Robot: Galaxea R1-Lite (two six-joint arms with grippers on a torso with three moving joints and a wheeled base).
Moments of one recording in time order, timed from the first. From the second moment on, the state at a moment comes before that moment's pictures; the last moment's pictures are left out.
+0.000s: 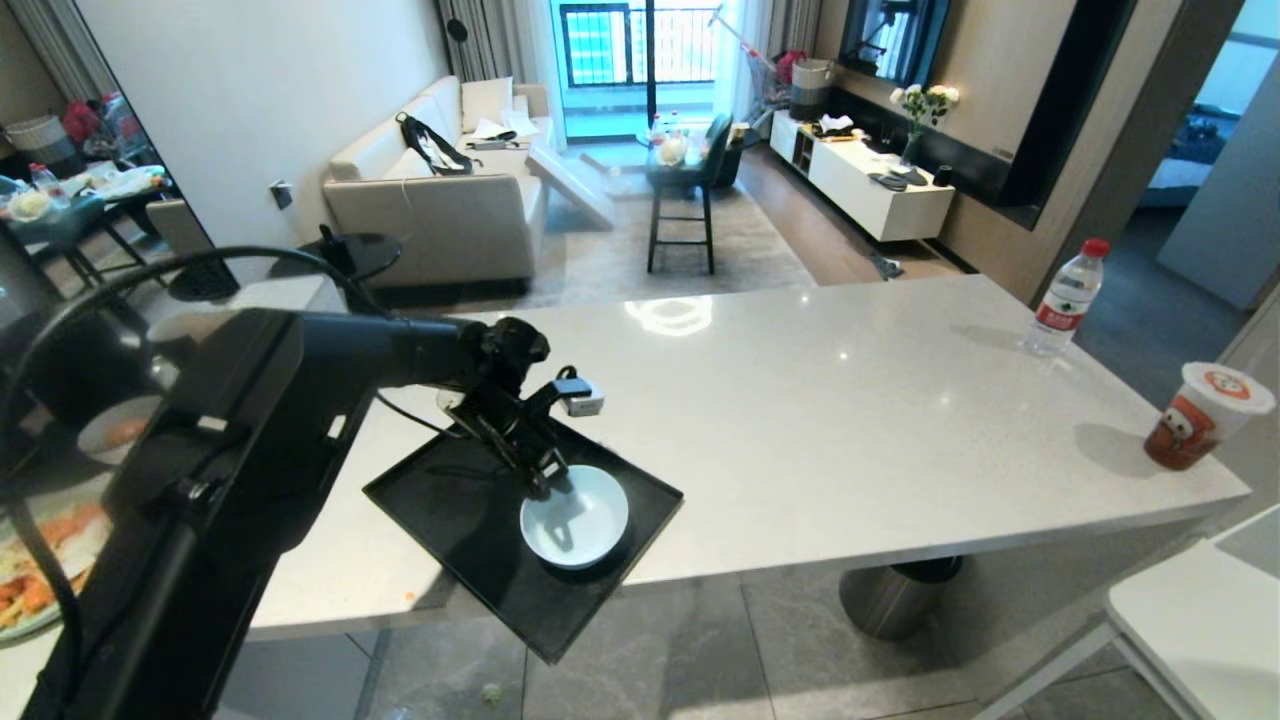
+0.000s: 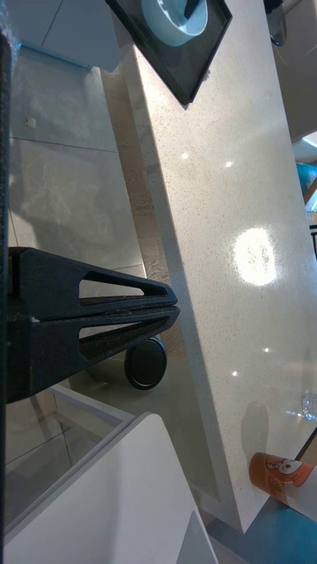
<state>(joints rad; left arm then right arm) -0.29 2.51 -2.00 0.71 -0.32 0.71 0.00 0.00 0.00 -0.01 -0.06 0.10</state>
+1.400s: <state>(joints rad) -0.25 2.28 -1.96 0.68 -0.32 0.66 0.00 0.00 0.00 -0.01 -0.06 0.11</state>
